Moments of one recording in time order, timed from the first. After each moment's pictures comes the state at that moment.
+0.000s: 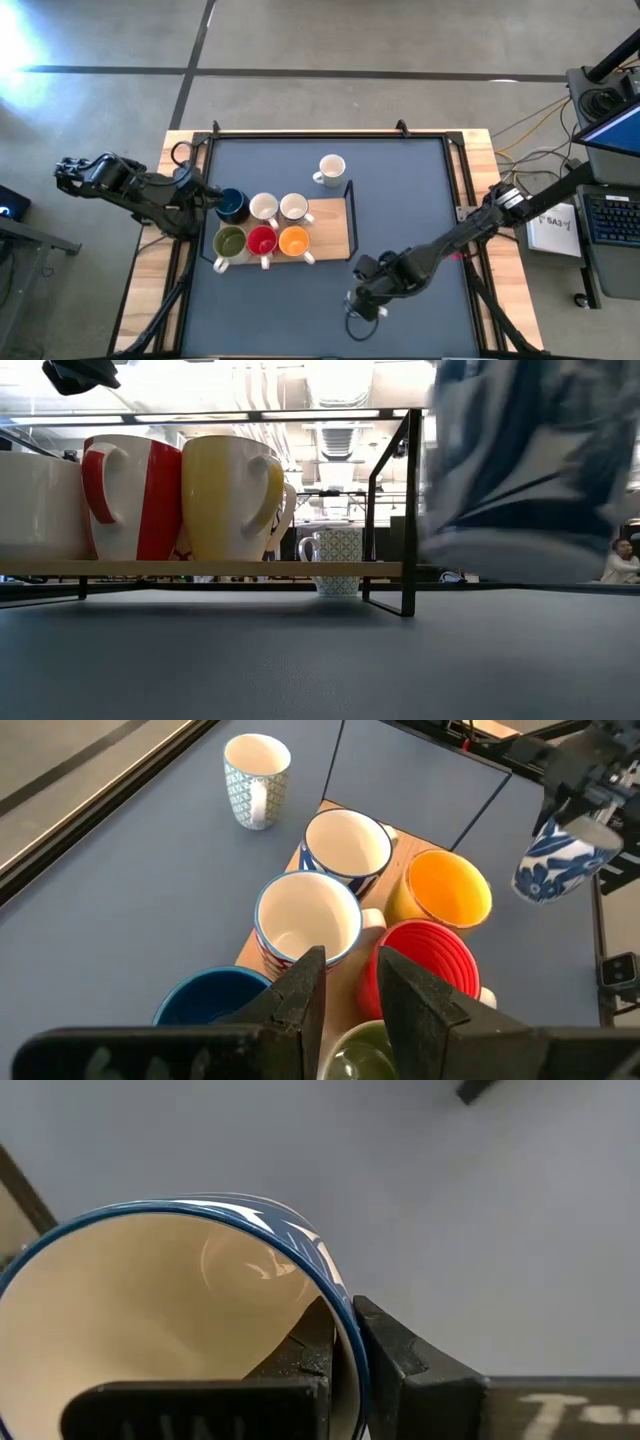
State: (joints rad) left arm -0.31 0.65 1.07 -1.15 -0.42 -0.63; right arm 0.53 1.78 1.41 -0.86 0.06 1.17
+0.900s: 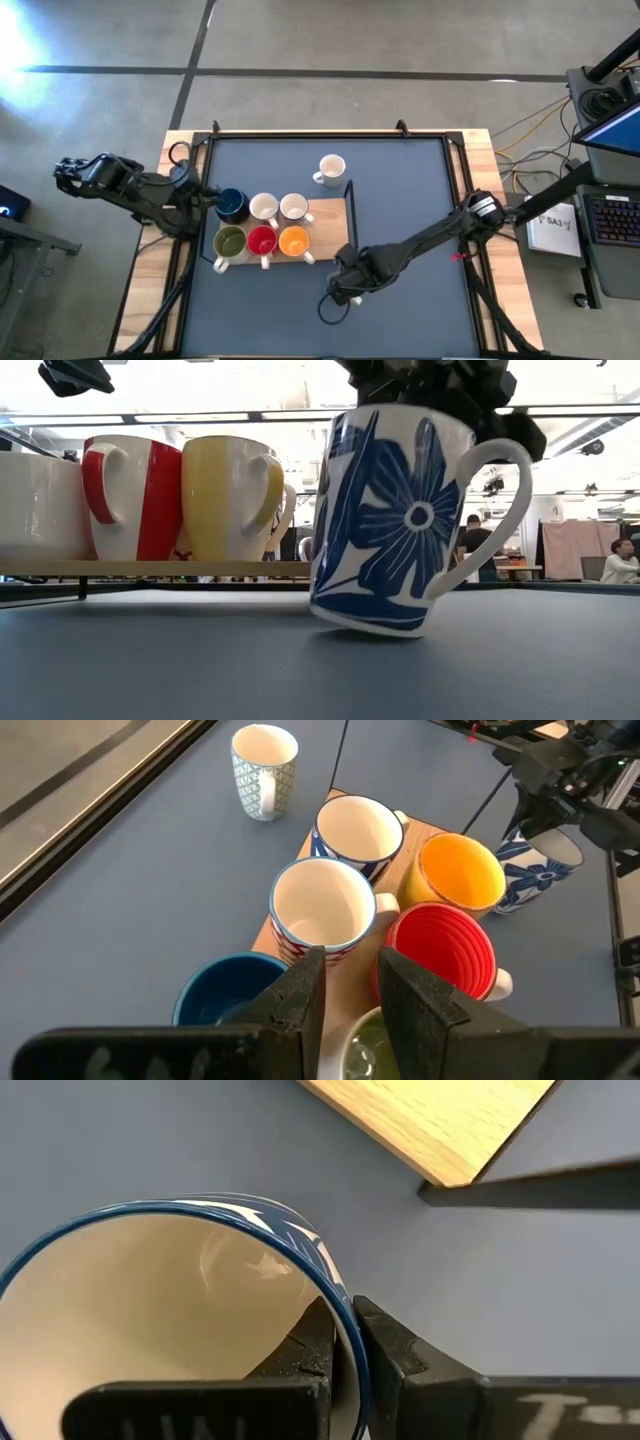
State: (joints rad) left arm -0.31 0.63 1.07 -1.20 -0.42 -0.60; right arm 0.42 1.97 1.58 -0.92 0.16 1.28
